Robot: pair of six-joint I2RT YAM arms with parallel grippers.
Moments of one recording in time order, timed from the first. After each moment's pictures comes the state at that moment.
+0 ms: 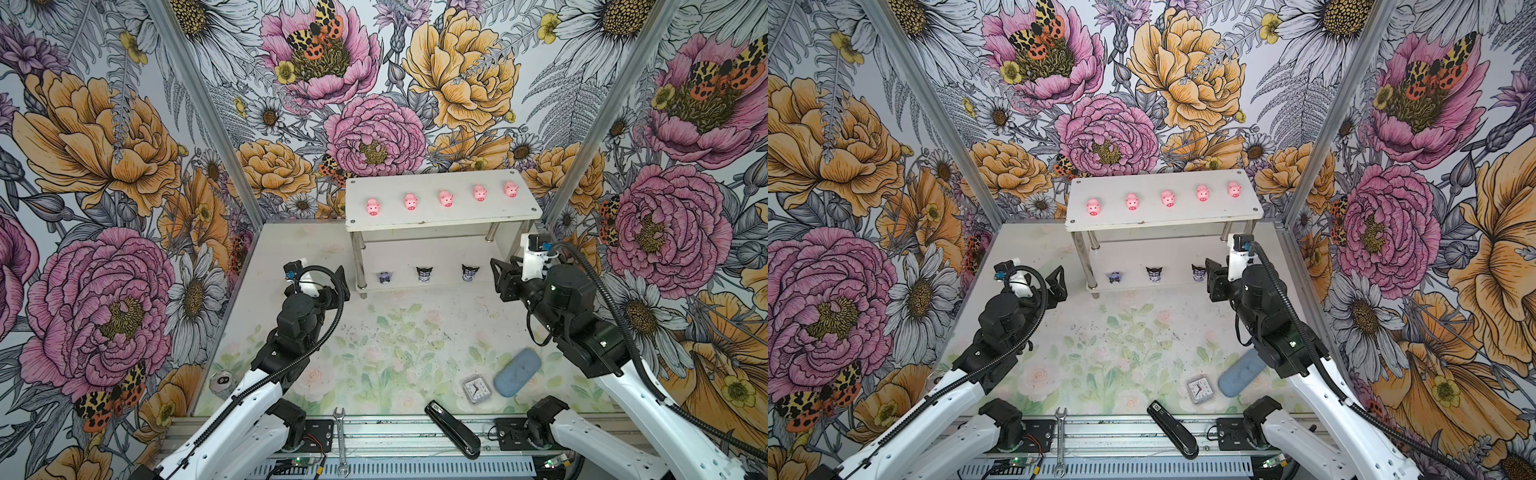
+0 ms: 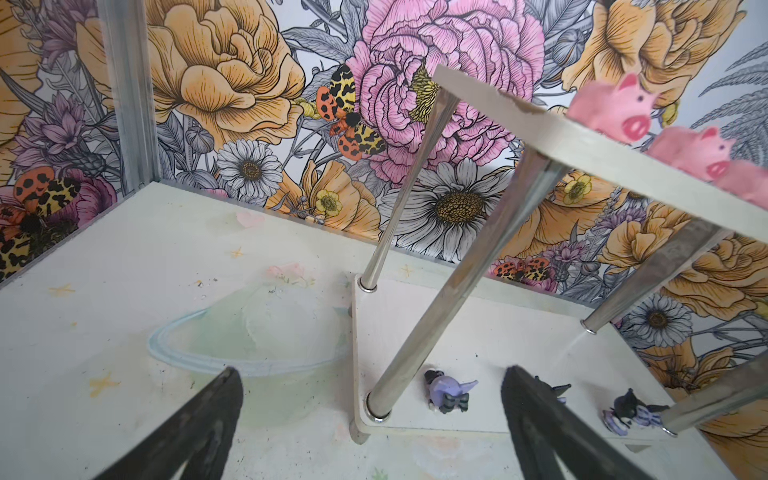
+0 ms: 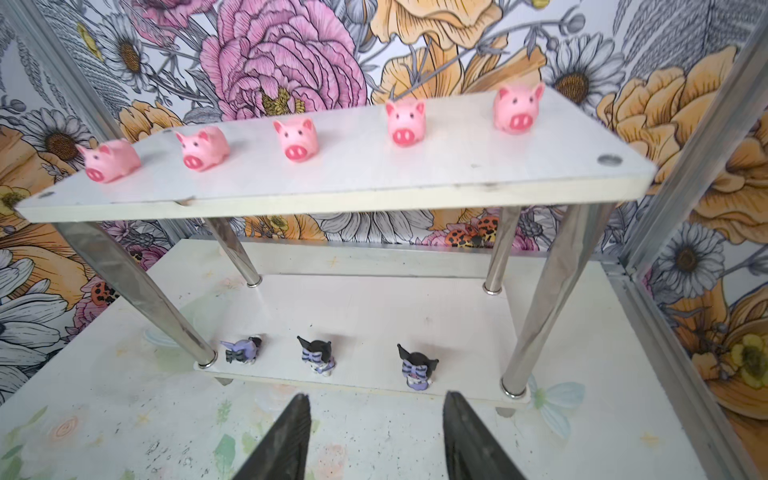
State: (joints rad) left arm -0.46 0.76 0.56 0.09 -0.39 -0.41; right arm 0.52 0.84 1.08 -0.50 0.25 0.19
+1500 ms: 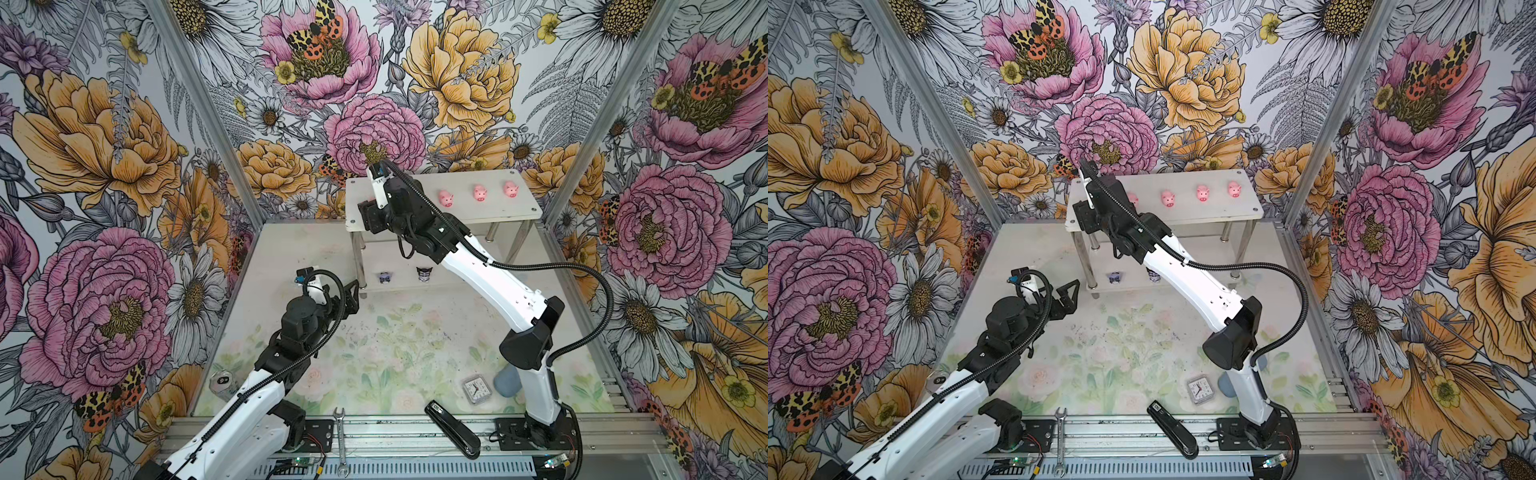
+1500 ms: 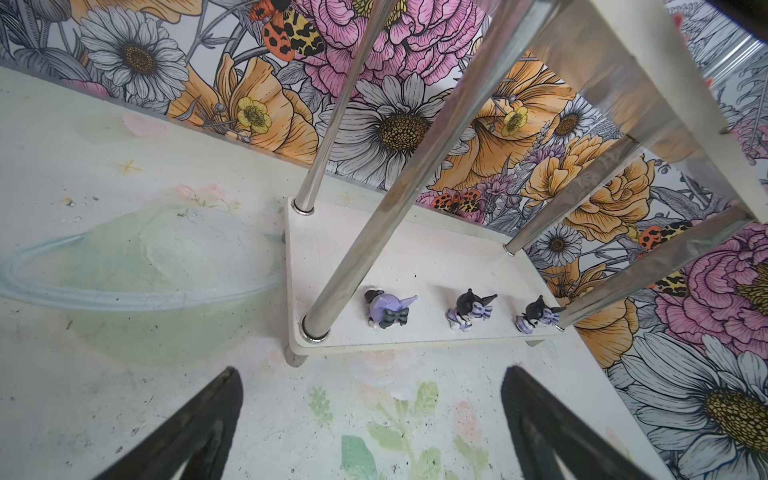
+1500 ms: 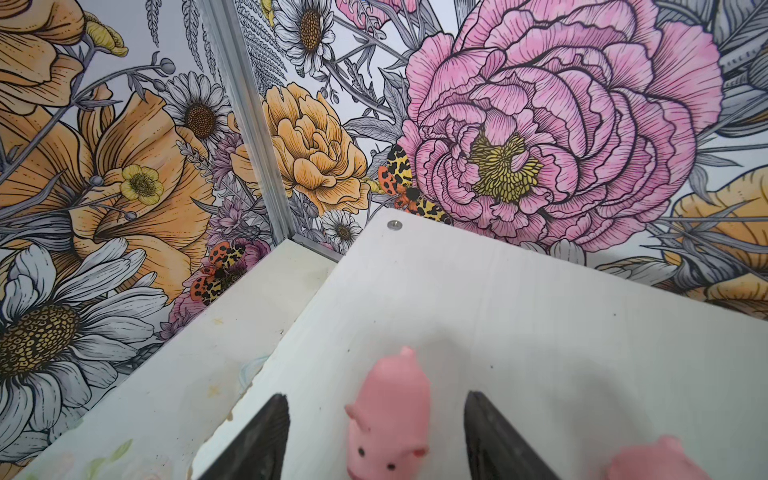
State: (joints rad) left arm -0.42 0.77 0.47 0.10 -0.09 -0.53; right arm 0.82 2.08 2.40 -0.66 0.27 0.09
